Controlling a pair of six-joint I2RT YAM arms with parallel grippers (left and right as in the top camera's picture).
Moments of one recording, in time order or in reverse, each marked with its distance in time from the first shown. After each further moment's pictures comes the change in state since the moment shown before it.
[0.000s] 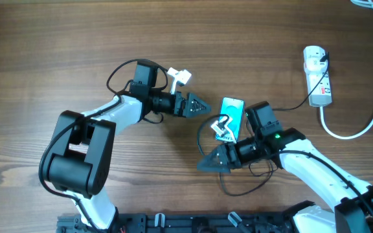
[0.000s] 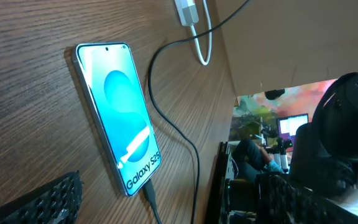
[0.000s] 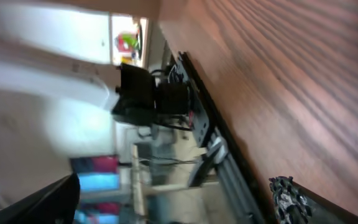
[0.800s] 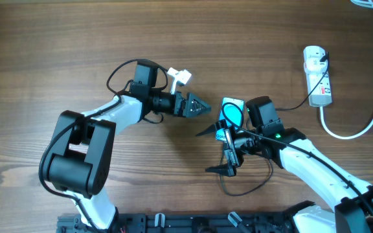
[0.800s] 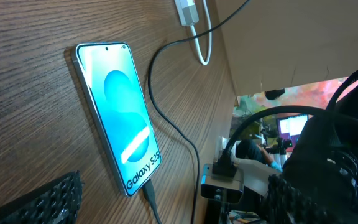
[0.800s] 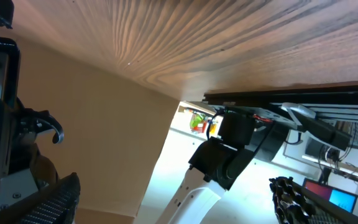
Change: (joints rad) left arm 0.000 0.000 0.000 0.000 0.000 0.000; right arm -0.005 0.000 0.000 0.159 0.206 1.470
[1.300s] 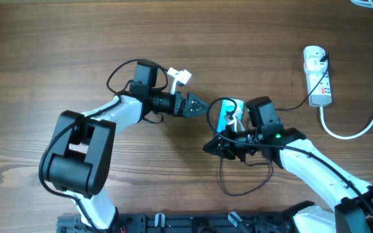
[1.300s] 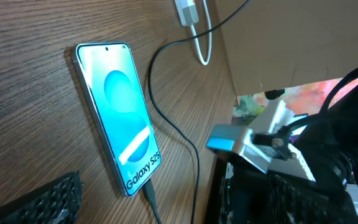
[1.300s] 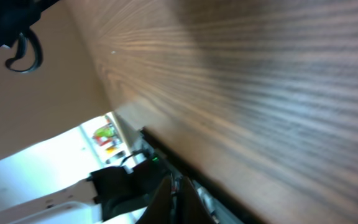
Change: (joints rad) left arm 0.000 0.000 0.000 0.000 0.000 0.000; right arm 0.000 0.000 0.000 -0.009 0.175 -0.906
